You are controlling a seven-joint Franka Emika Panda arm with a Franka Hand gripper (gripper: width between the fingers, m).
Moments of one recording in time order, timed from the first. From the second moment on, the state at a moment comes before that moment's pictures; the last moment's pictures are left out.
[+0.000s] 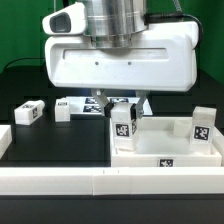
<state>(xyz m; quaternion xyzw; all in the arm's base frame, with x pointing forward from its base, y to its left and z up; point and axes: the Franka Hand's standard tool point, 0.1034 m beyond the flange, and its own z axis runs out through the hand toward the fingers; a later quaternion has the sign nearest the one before) 0.618 -0.021 0.087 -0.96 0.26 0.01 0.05</state>
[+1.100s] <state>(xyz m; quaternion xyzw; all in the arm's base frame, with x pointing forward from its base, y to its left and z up) 0.616 -0.011 0.085 -0.84 0.54 -0.01 0.05</state>
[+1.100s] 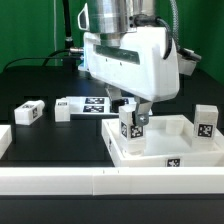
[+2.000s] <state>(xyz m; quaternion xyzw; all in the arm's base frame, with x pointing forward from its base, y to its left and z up) 0.616 -0.008 0.083 -0.99 0.10 -0.03 0.04</state>
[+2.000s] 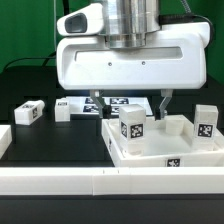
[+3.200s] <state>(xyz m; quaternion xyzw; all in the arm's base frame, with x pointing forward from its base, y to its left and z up) 0.616 -0.006 0.084 -0.98 0.17 -0.03 0.04</state>
